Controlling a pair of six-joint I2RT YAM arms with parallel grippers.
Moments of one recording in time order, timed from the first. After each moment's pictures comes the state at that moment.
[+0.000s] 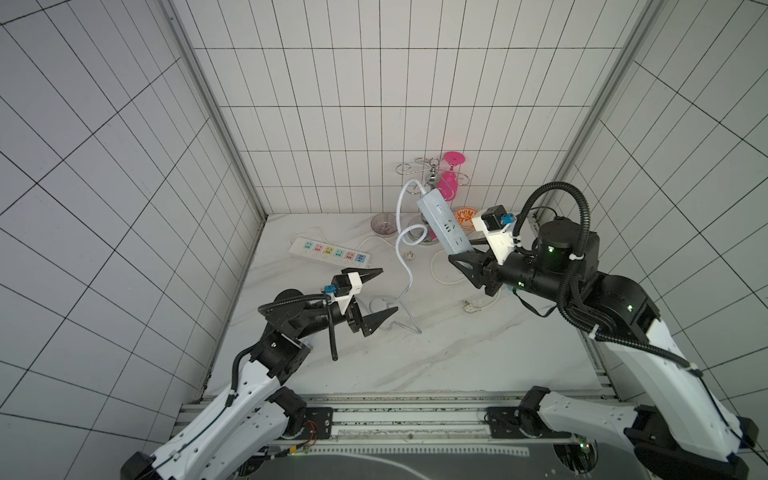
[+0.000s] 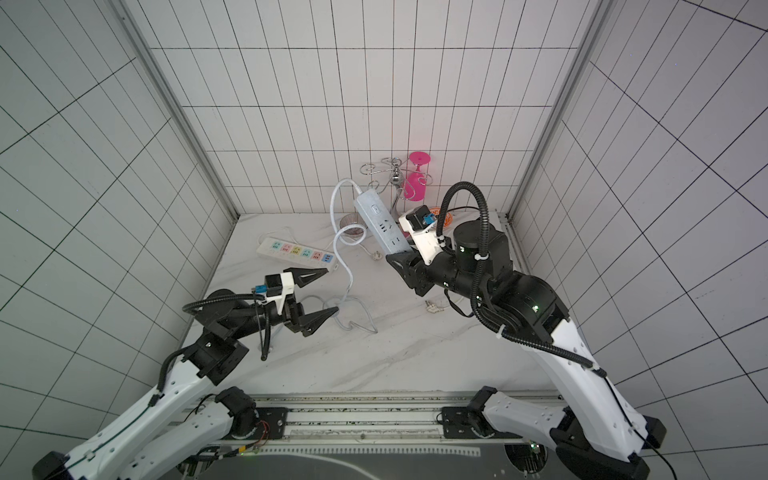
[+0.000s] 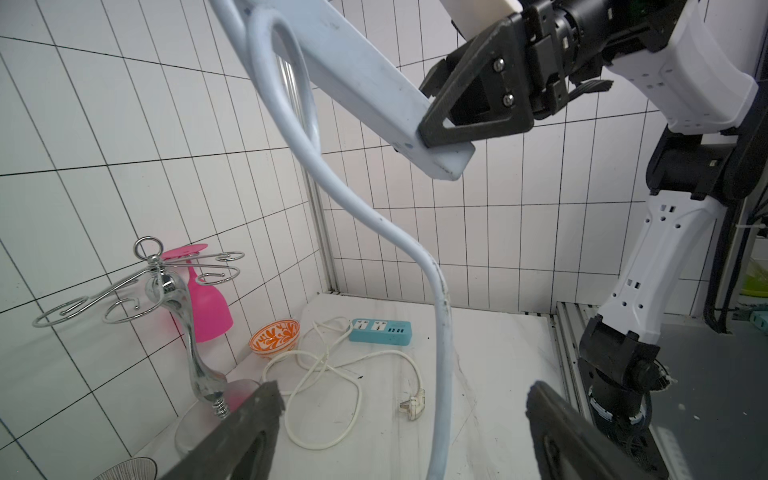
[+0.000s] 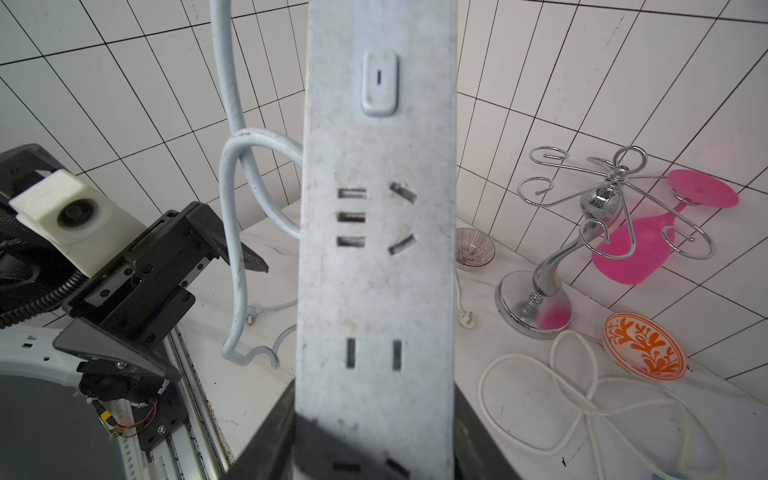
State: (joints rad) left arm -0.57 0.76 0.63 0.27 0.66 0.05; right arm 0.74 1.09 1.61 -0.84 -0.10 0.00
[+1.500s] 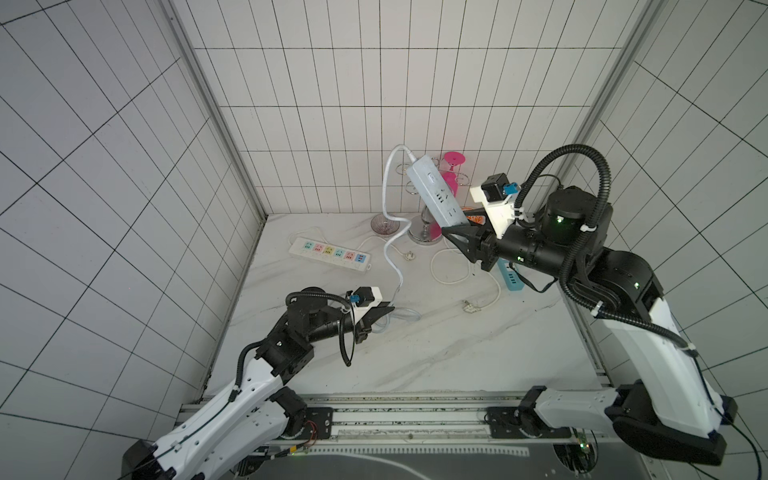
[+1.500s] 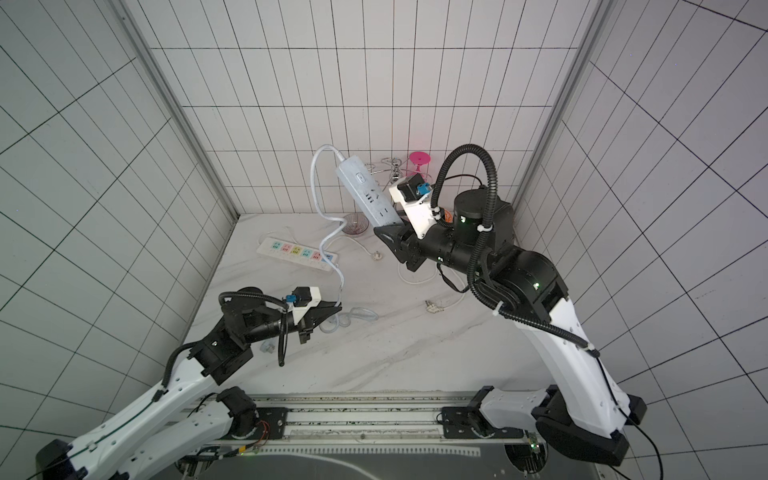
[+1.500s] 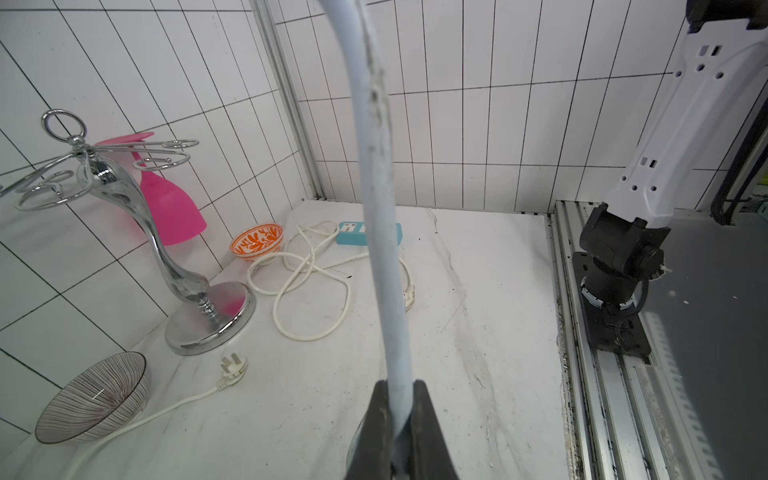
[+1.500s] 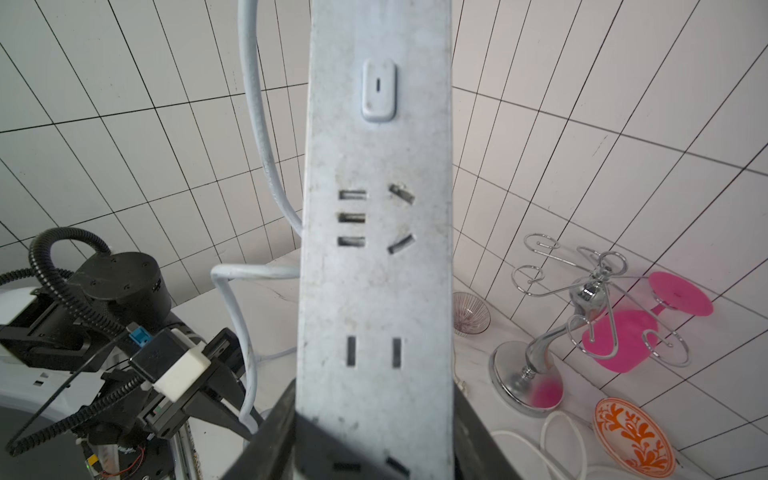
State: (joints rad) left arm -0.62 0.79 0.63 -0.04 0.58 0.24; right arm 0.74 1.28 1.98 -0.85 -0.13 -0.08
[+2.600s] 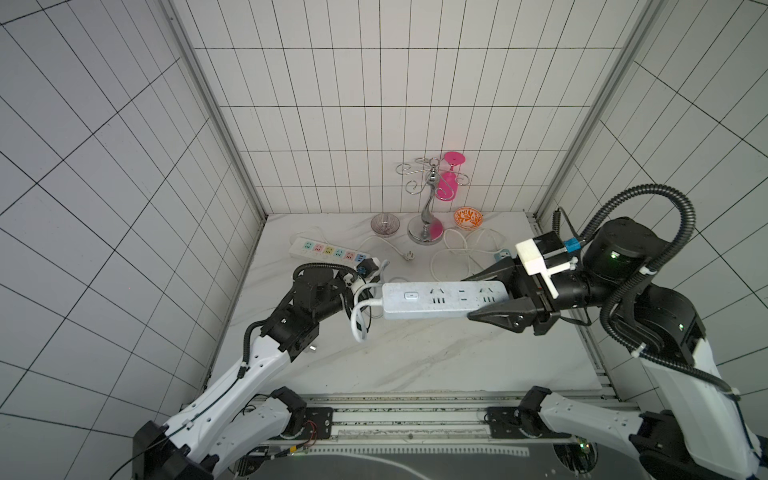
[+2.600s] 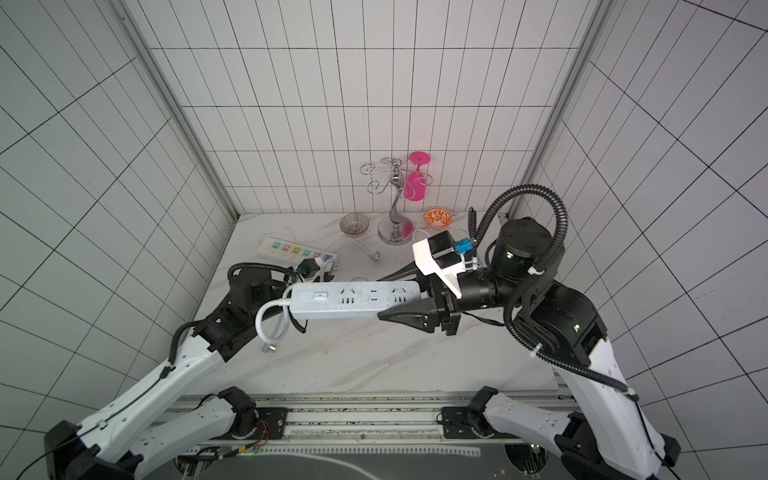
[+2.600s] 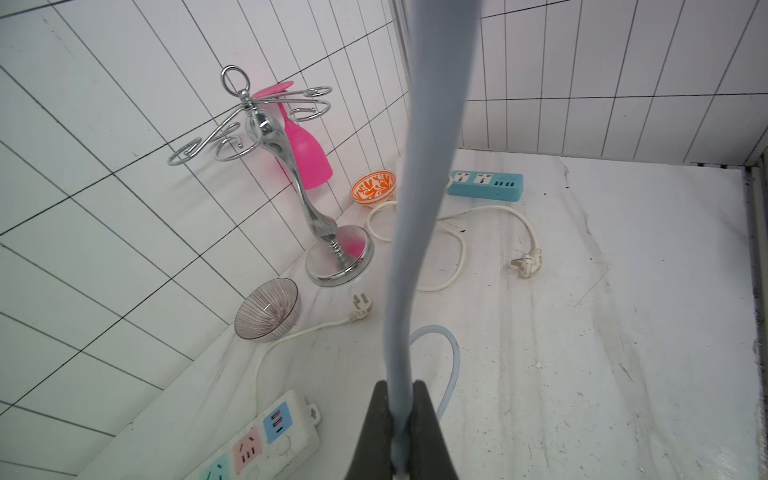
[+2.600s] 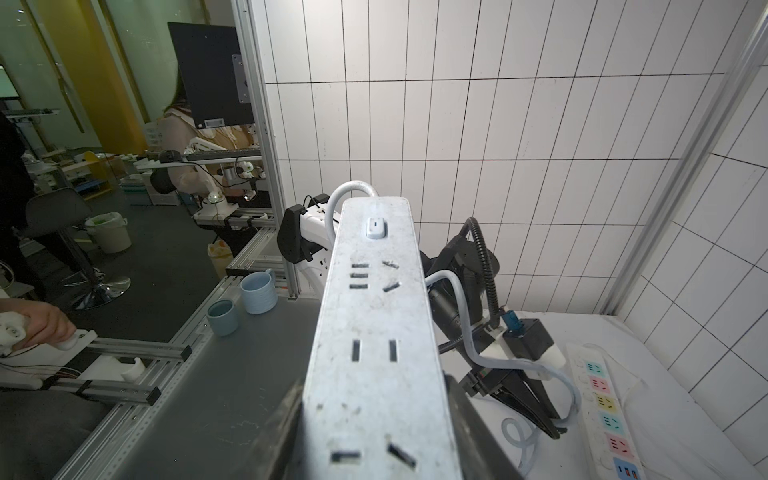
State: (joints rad) left arm -0.53 0.94 0.82 -0.15 0.29 0.36; right arm 0.74 1.01 1.71 -0.74 -0.94 -0.08
